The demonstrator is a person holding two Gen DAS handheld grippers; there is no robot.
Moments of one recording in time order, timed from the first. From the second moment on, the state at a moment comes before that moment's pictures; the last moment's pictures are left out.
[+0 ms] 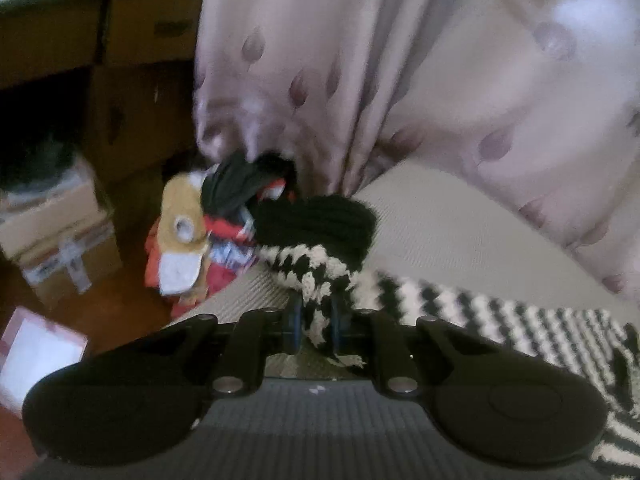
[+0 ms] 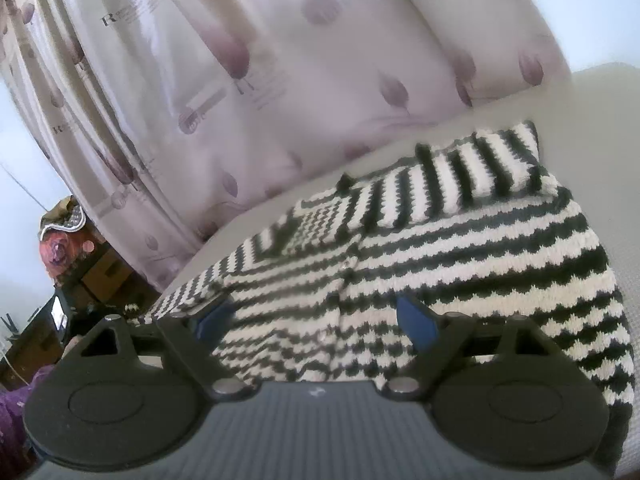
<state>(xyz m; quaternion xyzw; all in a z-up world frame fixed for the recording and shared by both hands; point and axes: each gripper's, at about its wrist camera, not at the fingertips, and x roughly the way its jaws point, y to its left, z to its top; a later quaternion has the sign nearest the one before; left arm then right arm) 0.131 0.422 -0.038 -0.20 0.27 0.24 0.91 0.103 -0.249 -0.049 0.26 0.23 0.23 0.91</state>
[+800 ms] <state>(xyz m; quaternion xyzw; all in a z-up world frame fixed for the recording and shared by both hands) 0.261 0.014 0.106 -0.08 0.16 -0.13 0.98 0.074 -0.345 -0.078 0.37 0.18 0.18 0.89</state>
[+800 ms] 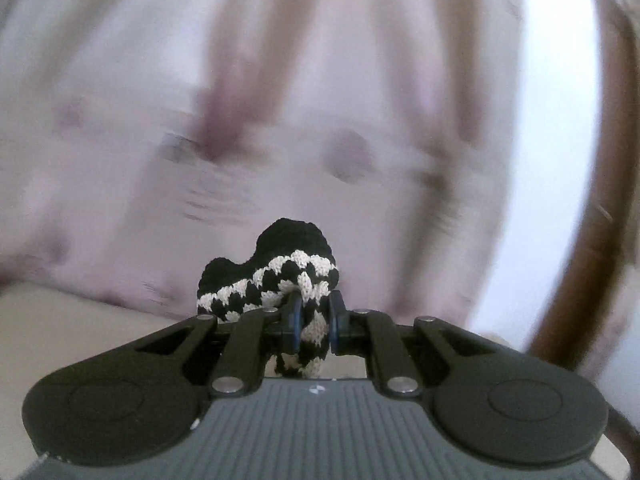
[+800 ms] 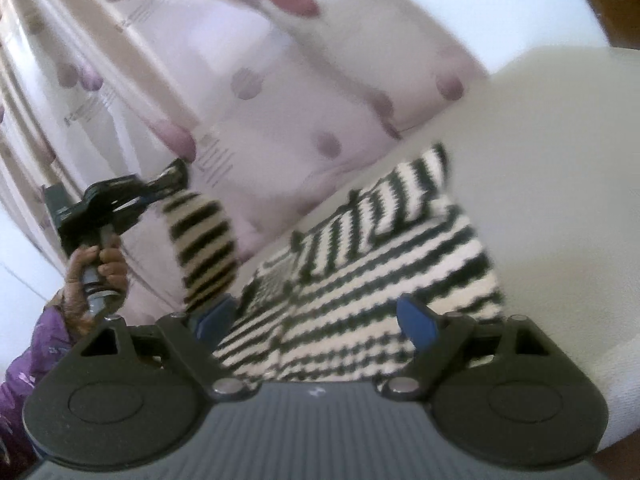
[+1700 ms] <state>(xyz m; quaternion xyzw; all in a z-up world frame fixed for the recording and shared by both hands) 0.262 -0.014 -0.026 0.00 0.22 -0.15 0.96 0.212 -0.371 -0.037 0.22 0.19 0.17 0.94</state>
